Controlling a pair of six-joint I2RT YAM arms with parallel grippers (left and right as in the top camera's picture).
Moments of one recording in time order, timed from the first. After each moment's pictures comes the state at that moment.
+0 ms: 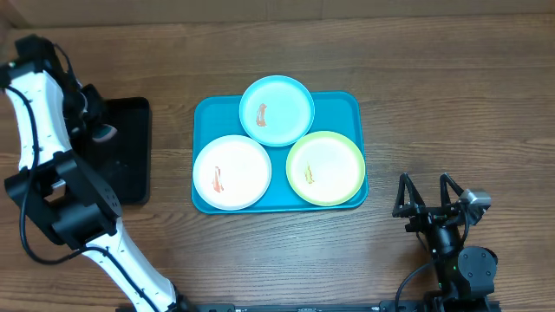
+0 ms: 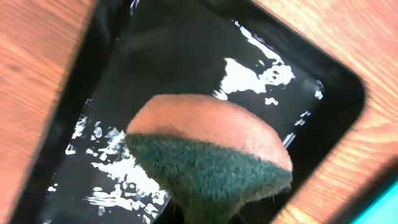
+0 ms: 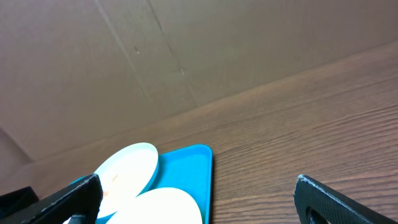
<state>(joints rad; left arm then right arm) 0.46 2.21 2.00 -1.20 0.03 -0.17 0.09 0.01 0.02 -0.03 -0.05 0.41</state>
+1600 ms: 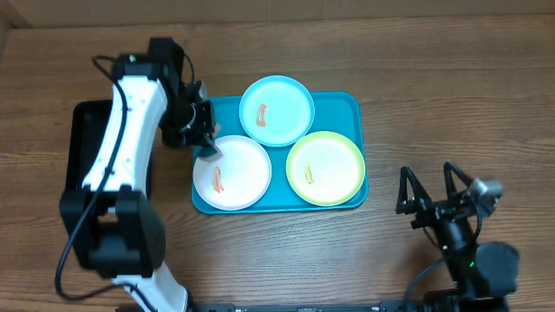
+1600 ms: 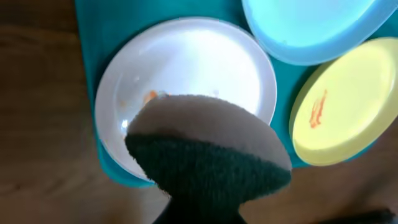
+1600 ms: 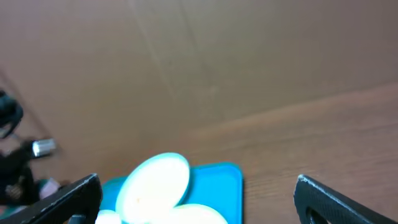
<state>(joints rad) -0.03 1.87 1.65 -1.34 0.27 -0.18 0.09 0.21 0.27 -0.07 -0.16 0.37</state>
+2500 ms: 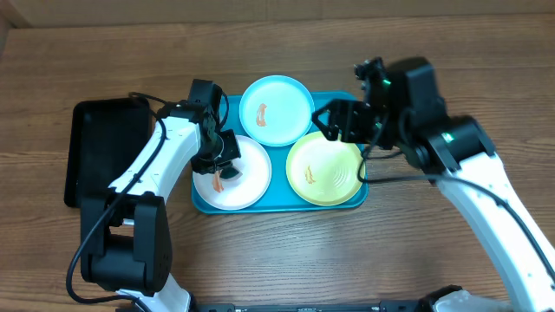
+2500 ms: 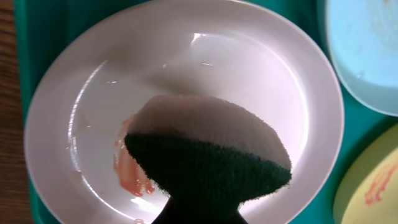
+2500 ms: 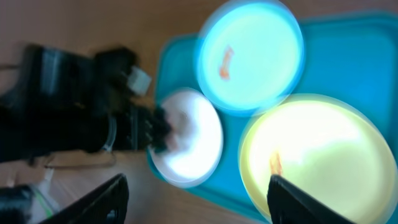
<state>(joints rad) -0.16 1.80 1.25 -0.91 0.12 -0.48 0.41 1.47 1.44 -0.86 -0.37 0.51</state>
